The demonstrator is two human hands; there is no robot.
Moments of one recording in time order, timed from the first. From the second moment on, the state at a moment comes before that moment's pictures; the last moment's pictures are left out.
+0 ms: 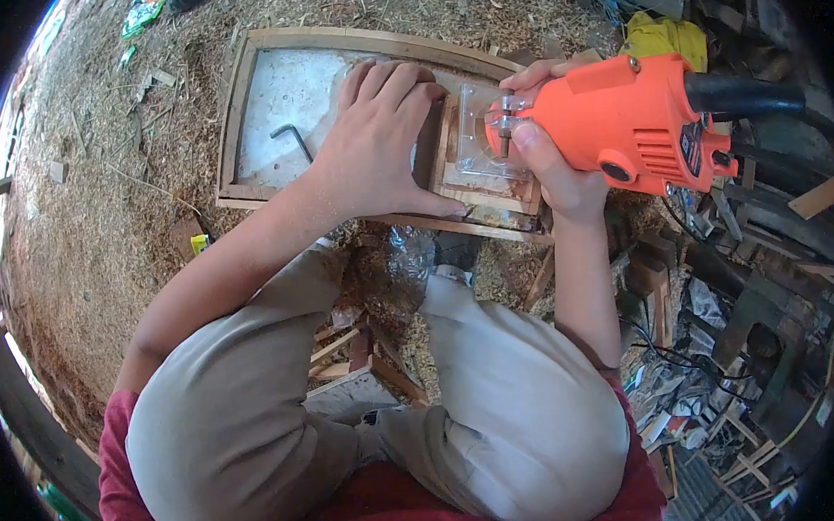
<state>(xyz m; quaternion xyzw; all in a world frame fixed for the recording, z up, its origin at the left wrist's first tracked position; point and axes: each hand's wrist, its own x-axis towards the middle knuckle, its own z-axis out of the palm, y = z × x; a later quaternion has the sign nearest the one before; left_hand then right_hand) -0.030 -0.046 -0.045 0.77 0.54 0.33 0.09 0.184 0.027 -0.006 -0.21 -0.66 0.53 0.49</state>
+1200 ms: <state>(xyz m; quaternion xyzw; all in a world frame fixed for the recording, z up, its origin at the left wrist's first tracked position) -0.029 -0.047 -0.046 0.77 0.54 0.32 0.10 0.186 0.016 -0.003 -0.23 -0.66 0.51 0.50</state>
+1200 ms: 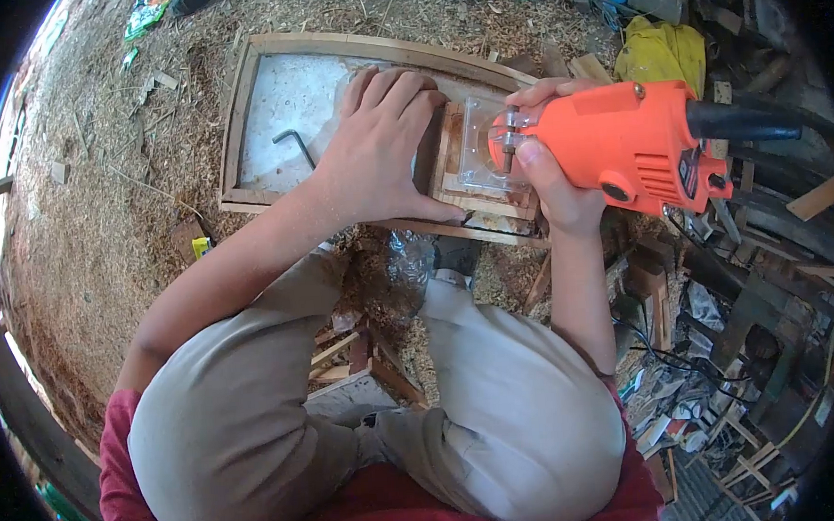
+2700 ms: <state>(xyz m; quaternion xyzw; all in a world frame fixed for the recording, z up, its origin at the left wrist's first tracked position) -0.033 -0.046 -0.043 0.78 0.53 0.34 0.10 0.179 0.029 -0.008 -0.21 -0.67 0.53 0.48</state>
